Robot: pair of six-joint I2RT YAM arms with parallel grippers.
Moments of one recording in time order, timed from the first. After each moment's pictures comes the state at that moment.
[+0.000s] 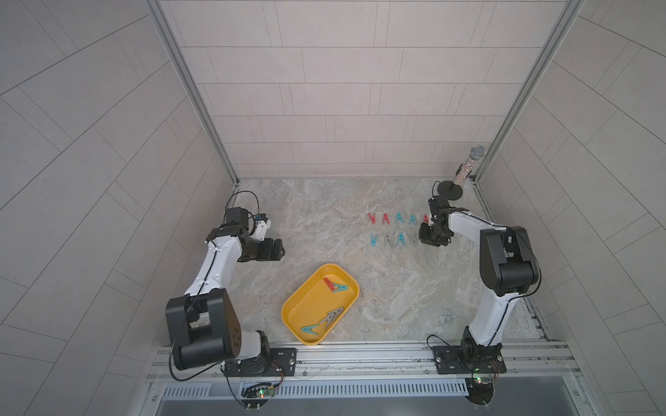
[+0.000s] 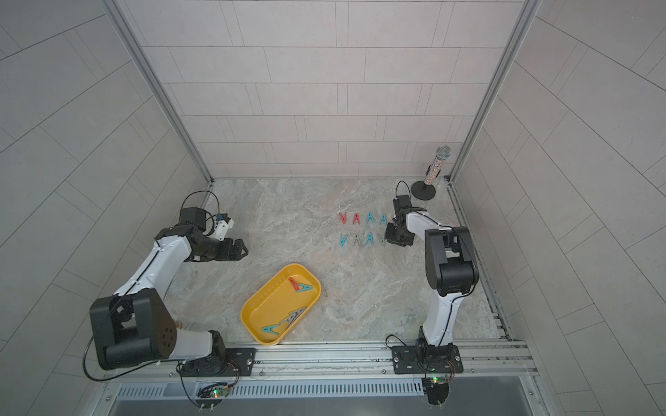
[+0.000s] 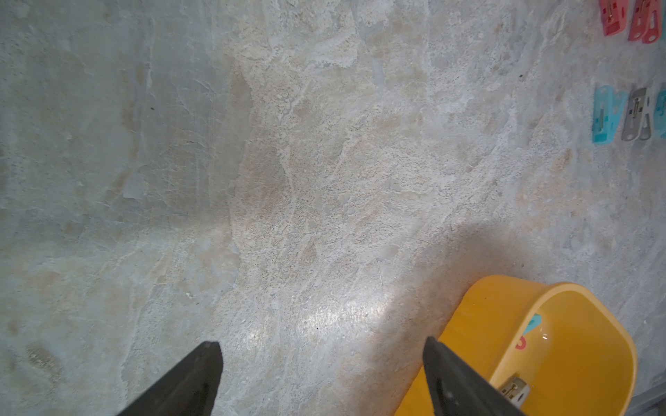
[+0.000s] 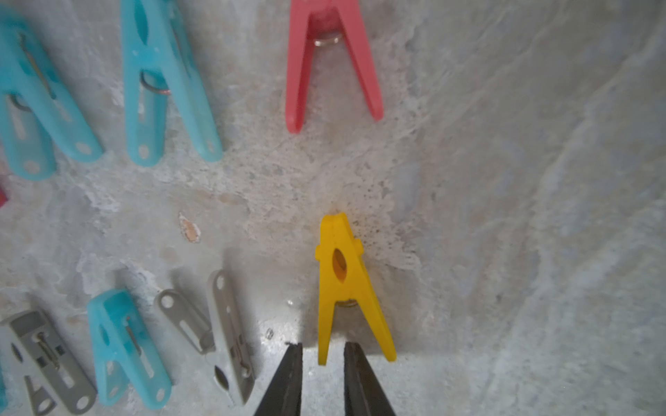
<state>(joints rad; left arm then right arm) 0.20 1.39 1.00 -0.86 0.36 0.20 0.04 1.88 1.24 -0.63 -0.05 0.37</state>
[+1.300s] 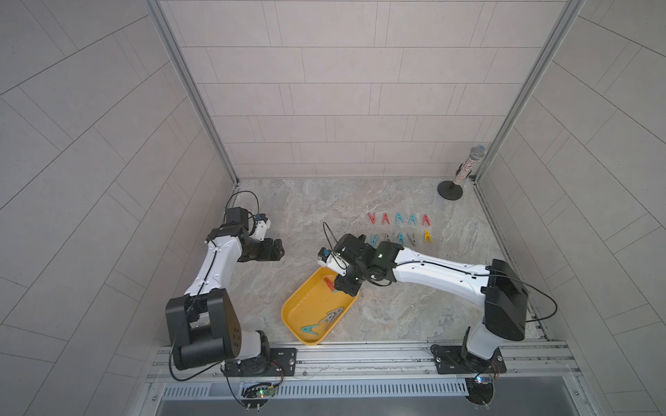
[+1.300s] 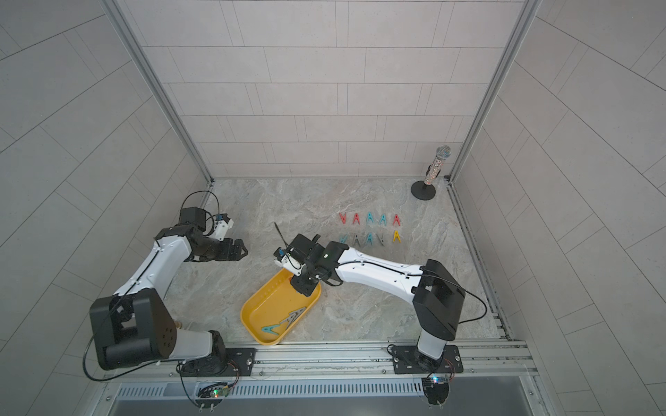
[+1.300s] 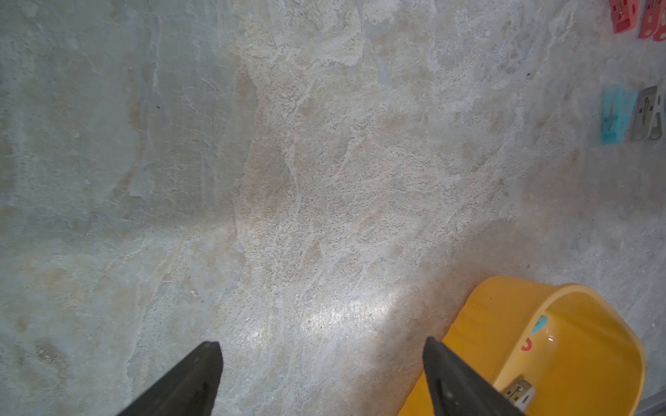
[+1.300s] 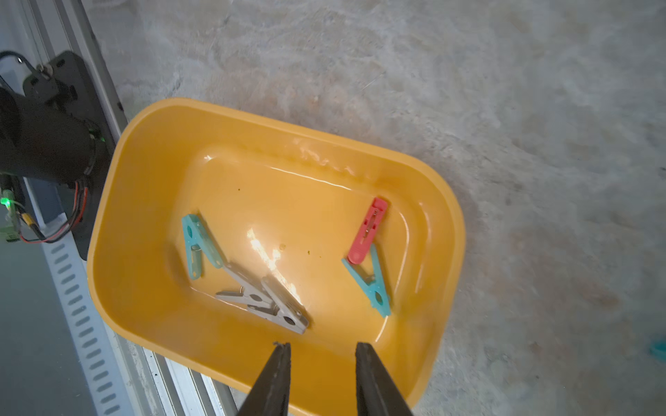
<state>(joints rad) 0.20 1.39 1.00 -0.86 0.34 0.20 1.02 1.74 1.39 -0.72 -0.13 0.00</state>
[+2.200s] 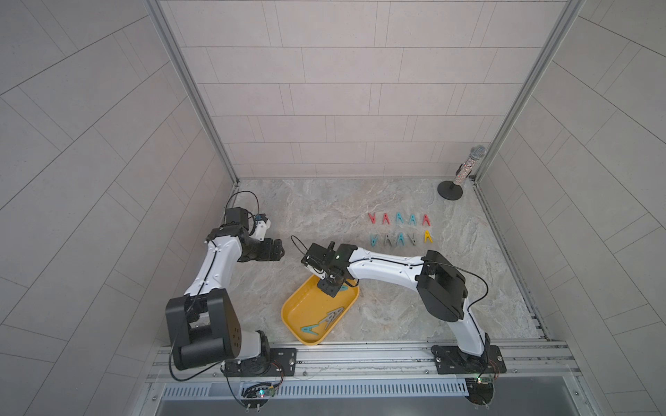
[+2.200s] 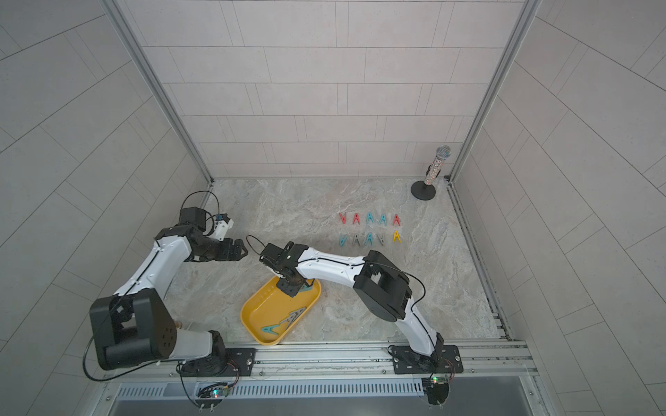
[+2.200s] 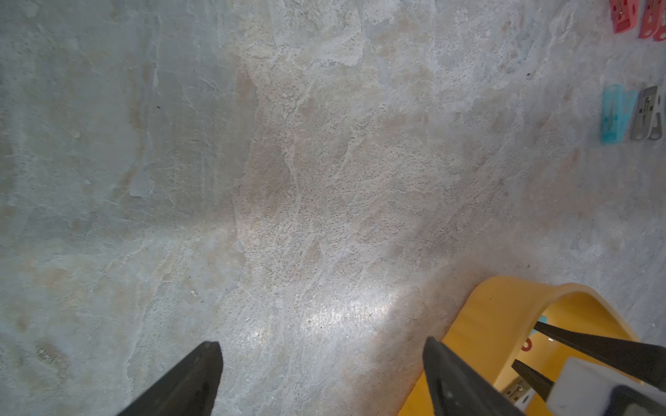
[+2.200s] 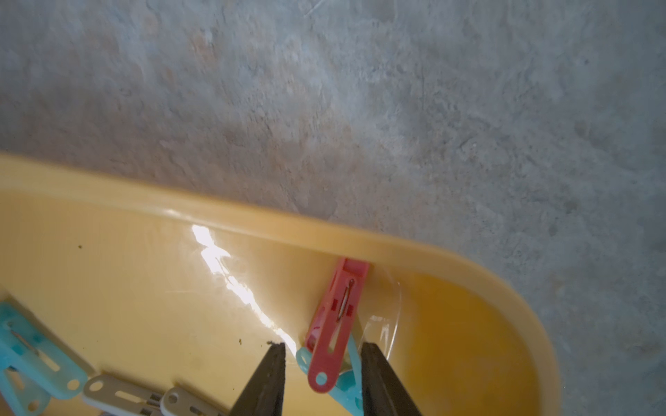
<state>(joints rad) 0.20 1.39 1.00 -0.86 0.34 0.20 1.05 2.13 1.69 -0.86 0.07 0.06</state>
